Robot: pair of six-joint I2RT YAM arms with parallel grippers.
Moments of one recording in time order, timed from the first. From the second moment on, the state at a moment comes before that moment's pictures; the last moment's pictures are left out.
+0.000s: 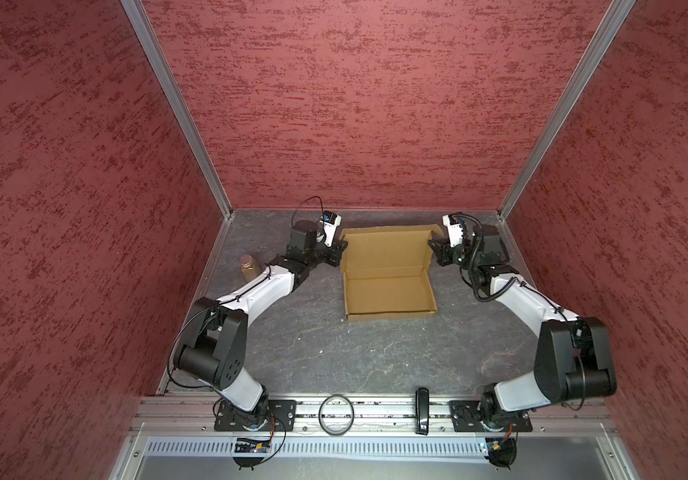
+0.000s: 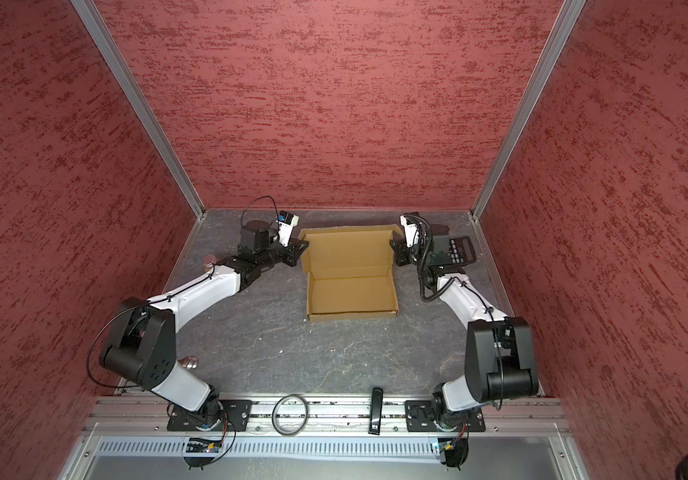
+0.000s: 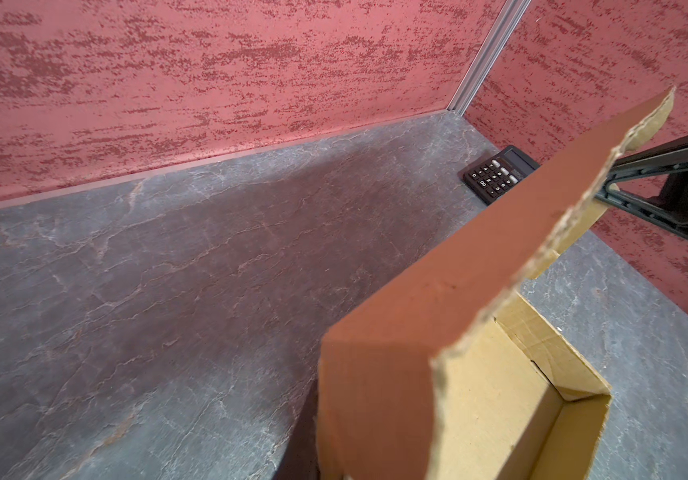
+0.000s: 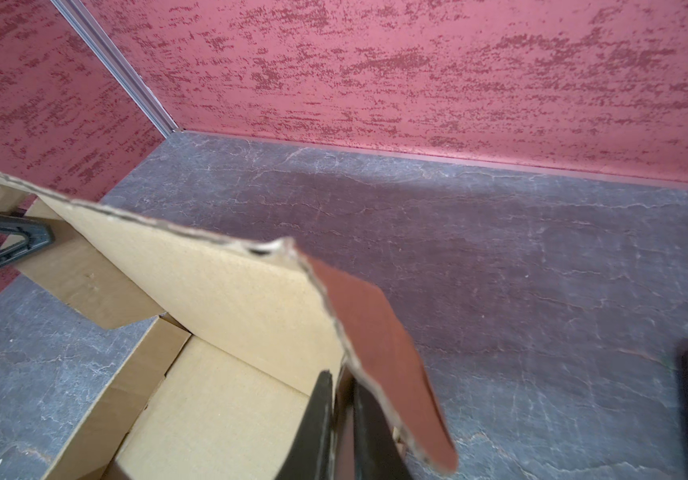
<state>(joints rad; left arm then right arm) -0.37 1.59 1.06 0.07 0.32 -0.11 0.10 1.48 0.94 0.08 -0.46 0.07</state>
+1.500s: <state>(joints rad) -0.55 1.48 0.87 0.13 -0.02 -0.22 0.18 1.21 0.68 0.11 -0.33 0.15</state>
